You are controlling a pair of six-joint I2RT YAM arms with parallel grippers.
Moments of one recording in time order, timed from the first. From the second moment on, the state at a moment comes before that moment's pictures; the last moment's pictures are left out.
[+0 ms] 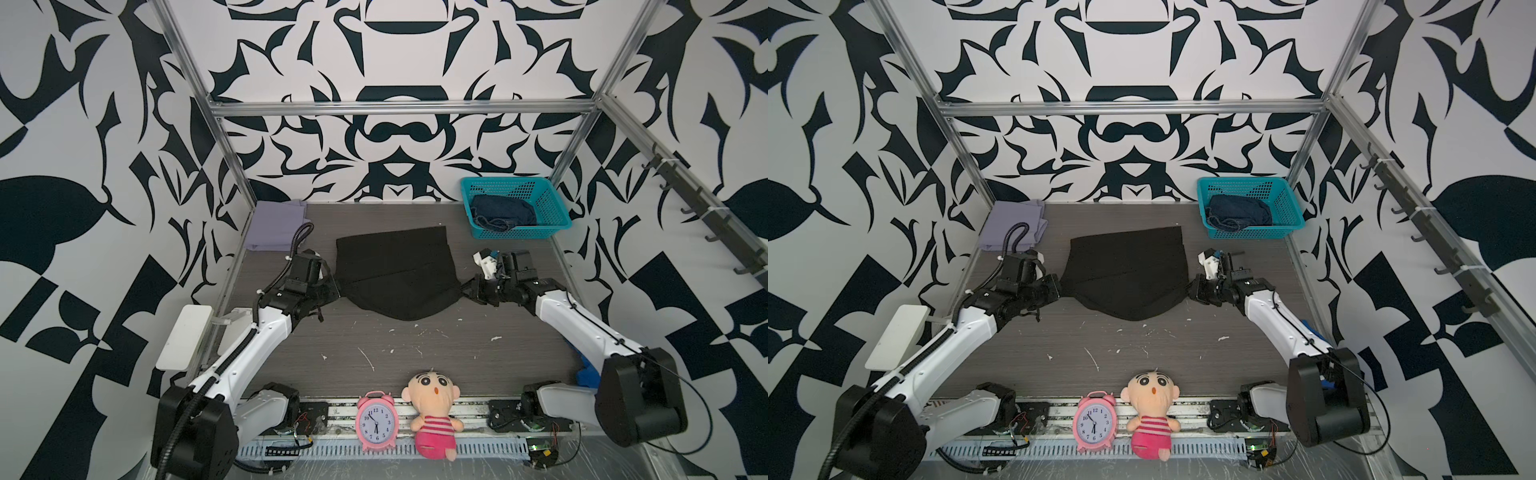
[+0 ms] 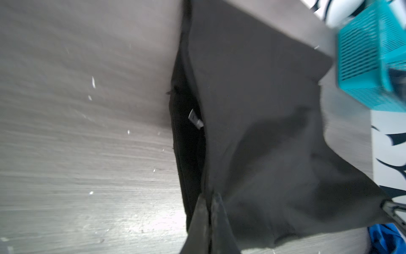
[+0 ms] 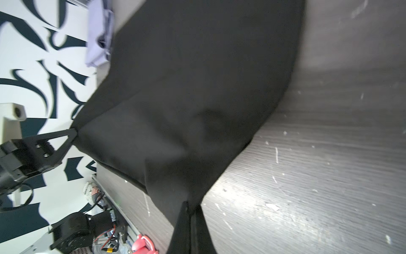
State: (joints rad) left arm -0.32 1.10 0.79 -0.50 0.10 -0.62; right arm 0.17 1.24 0.80 -0.45 -0.64 0.46
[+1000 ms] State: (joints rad) left arm -0.32 0.96 1.61 -0.77 0.13 -0.36; right arm 0.17 1.01 1.69 -0.75 -0.51 0.35
